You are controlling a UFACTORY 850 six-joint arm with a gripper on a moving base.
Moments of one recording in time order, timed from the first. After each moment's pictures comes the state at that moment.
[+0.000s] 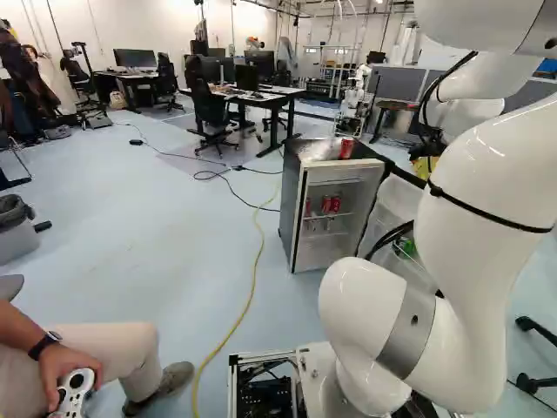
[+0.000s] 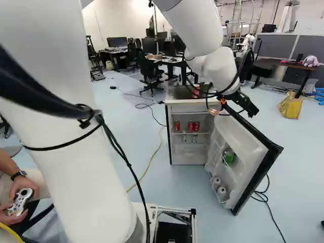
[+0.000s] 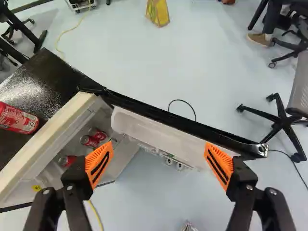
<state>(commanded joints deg) -46.5 -6.7 -55.3 7.5 -6.4 0.0</state>
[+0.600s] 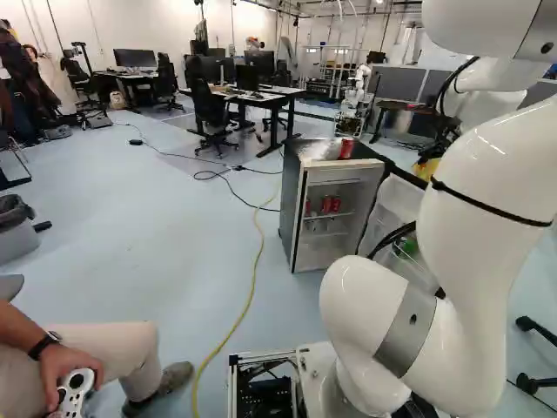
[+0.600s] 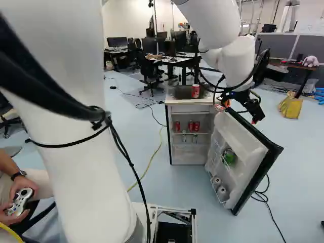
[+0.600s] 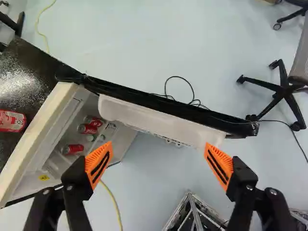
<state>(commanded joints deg) -50.2 -10.4 -62.0 9.8 -20.9 0.0</state>
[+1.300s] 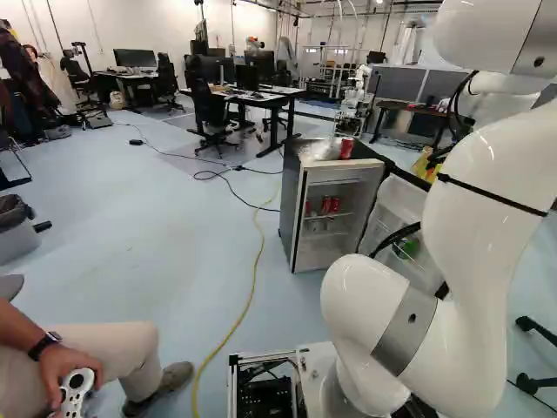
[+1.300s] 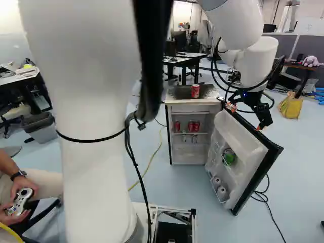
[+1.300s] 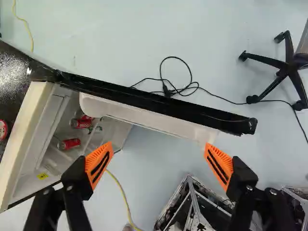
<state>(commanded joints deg) -53.2 -18.7 -71.8 10.2 -29.4 0.0</state>
